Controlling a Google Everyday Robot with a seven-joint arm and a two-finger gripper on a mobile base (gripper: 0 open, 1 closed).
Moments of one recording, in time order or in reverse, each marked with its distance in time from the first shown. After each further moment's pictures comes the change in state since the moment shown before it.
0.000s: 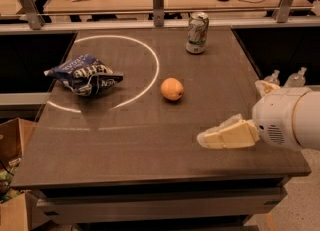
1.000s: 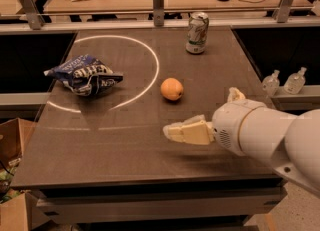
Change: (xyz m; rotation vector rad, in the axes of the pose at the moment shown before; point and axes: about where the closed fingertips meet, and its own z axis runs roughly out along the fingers) arm -0.015 0.028 0.055 0.080 -0.119 0.123
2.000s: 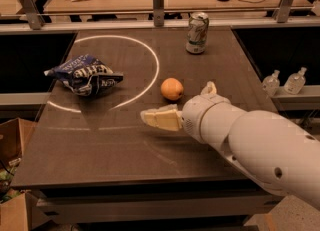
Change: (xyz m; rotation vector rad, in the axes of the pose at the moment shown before) arm -0.023 0.018 0.062 0.053 -0.099 0.054
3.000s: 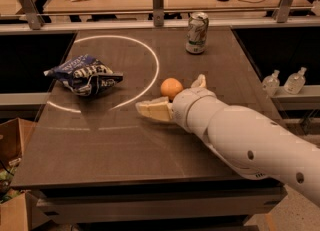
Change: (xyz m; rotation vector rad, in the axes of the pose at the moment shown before) arm -0.006 -0.008 0.042 0.038 -0.052 -0.026
